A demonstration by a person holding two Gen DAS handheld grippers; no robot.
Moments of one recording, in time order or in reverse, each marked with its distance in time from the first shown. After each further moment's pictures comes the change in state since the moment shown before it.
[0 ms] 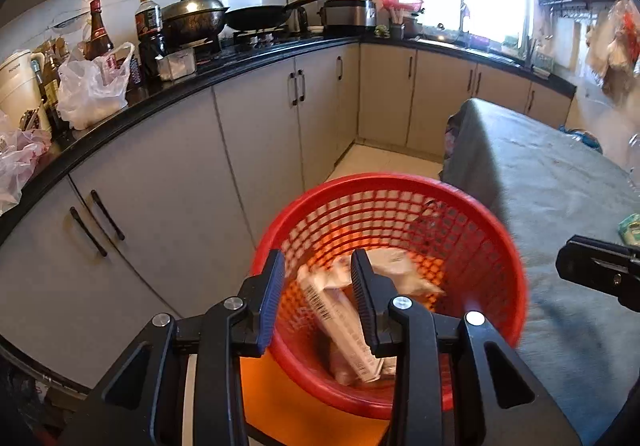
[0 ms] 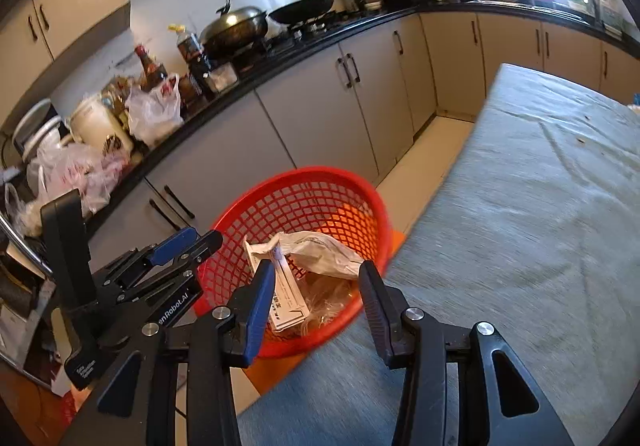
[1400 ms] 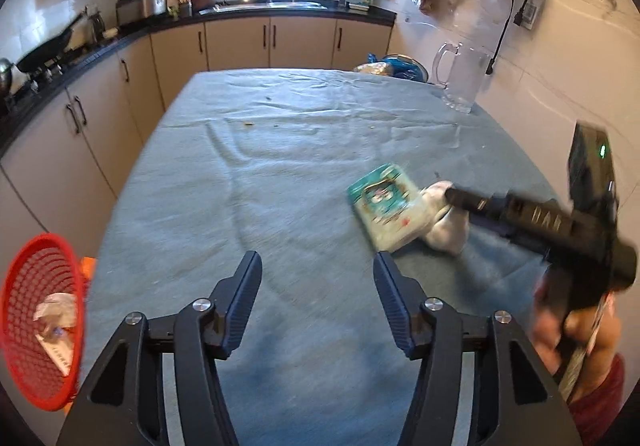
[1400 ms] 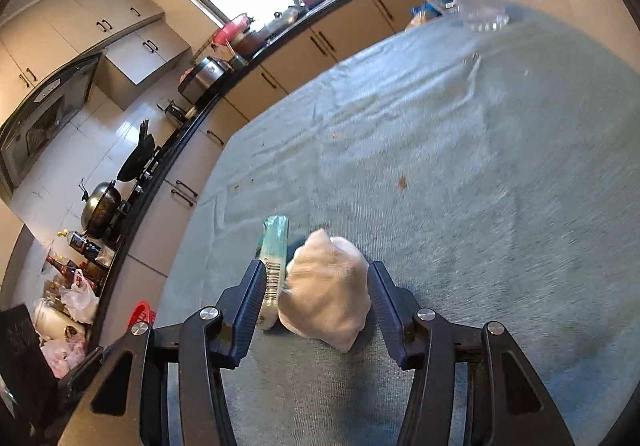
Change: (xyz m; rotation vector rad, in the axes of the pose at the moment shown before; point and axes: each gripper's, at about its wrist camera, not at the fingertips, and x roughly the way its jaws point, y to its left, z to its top) left arm -0.039 -0.318 0.018 0.310 0.177 -0.529; right arm -0.182 -0.287 -0.068 0.598 -0.221 -0.197
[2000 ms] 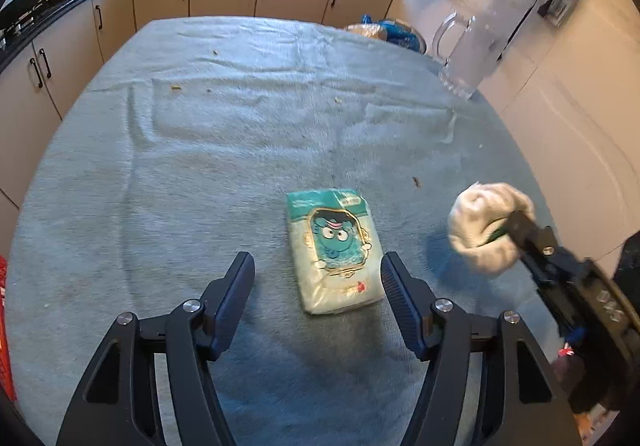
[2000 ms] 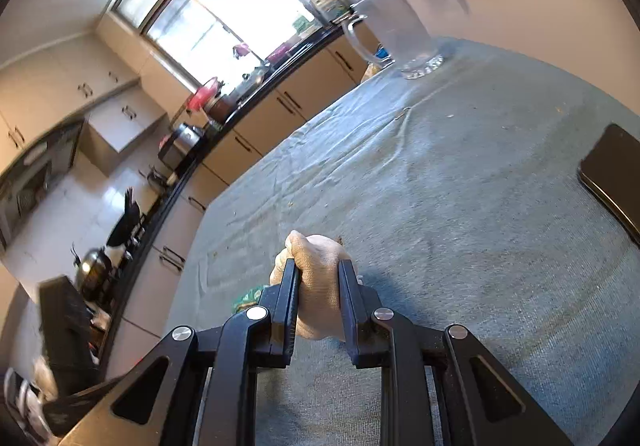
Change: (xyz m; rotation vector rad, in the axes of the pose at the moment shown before) left arm 0.084 -0.045 0.033 -0.087 0.174 -0.069; right arm -0.064 -0.027 0.000 0.129 -0.265 -0.080
